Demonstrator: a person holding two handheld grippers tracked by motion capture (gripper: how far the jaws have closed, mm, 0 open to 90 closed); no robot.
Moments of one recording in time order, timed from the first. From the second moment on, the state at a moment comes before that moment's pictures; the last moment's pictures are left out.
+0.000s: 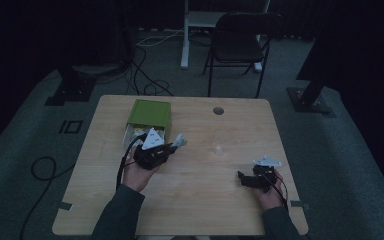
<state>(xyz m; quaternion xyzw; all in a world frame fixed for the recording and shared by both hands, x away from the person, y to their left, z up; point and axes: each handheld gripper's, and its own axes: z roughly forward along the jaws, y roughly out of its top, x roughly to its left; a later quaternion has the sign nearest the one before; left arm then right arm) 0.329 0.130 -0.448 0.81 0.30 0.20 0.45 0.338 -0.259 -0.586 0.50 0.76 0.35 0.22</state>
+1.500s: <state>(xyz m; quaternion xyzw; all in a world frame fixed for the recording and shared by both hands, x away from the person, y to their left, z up) 0.356 0.090 -0.444 0.82 0.29 0.18 0.46 0.338 -0.259 -0.586 0.50 0.76 0.34 0.22</state>
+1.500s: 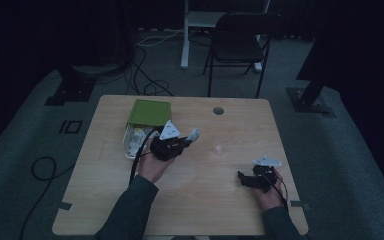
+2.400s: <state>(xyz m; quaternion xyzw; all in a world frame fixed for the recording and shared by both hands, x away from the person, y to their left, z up) 0.381 0.050 -0.442 0.83 0.27 0.17 0.46 0.338 -0.258 -0.586 0.50 0.76 0.35 0.22</state>
